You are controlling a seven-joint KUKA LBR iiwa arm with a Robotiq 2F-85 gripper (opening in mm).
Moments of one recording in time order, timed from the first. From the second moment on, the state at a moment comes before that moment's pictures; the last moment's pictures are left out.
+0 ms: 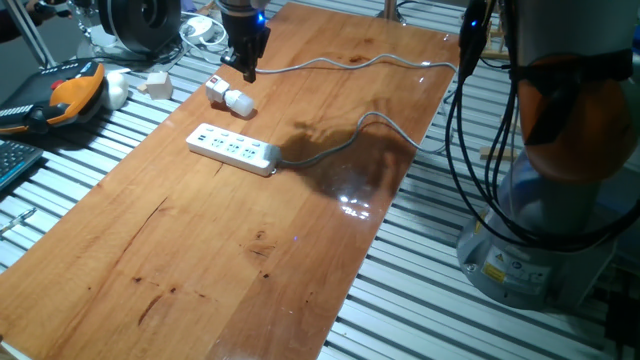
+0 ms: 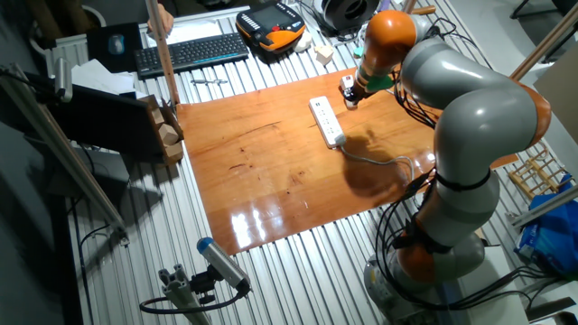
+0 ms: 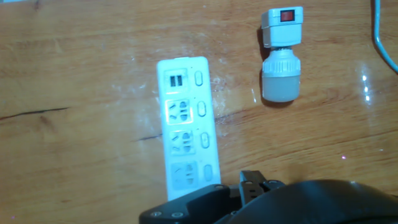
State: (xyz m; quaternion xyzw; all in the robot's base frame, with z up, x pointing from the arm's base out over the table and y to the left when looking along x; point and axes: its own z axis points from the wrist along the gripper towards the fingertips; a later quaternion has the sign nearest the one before) arm 0.580 -0.056 0.205 0.03 1.00 -0.02 0.07
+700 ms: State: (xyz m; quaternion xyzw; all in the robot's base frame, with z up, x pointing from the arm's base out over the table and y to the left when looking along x) arm 0.580 -0.057 0.203 0.06 1.00 -0.01 0.06
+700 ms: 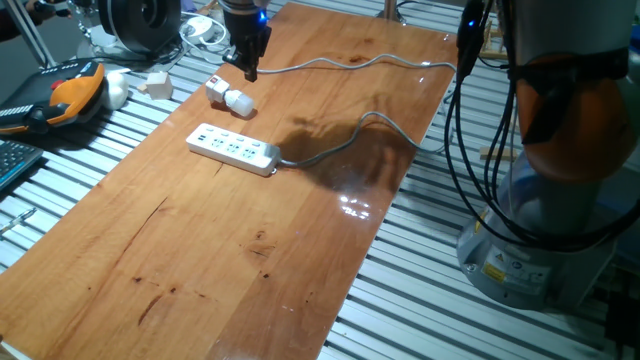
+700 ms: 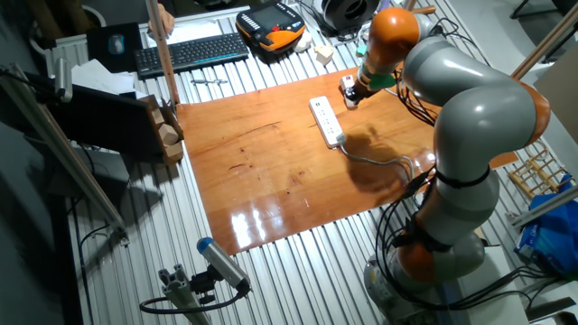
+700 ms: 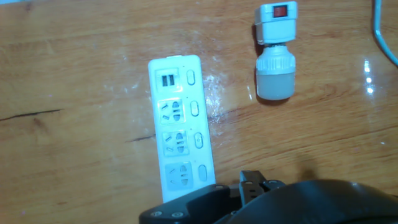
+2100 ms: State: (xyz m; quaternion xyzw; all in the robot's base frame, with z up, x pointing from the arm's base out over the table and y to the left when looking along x) arm 0.609 -0.078 0.186 0.07 0.99 -0.04 0.08
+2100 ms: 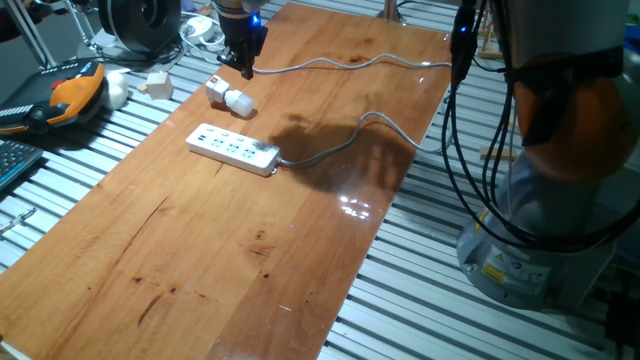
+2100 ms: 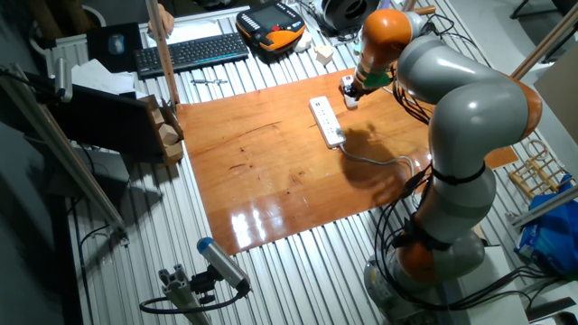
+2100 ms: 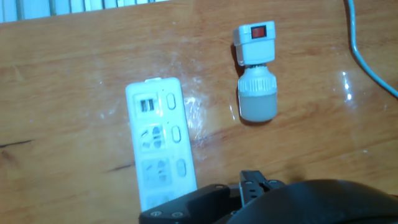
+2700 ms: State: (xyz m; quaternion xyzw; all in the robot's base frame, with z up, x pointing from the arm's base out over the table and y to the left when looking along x) arm 0.630 -0.097 0.174 0.05 1.00 -0.02 0.08
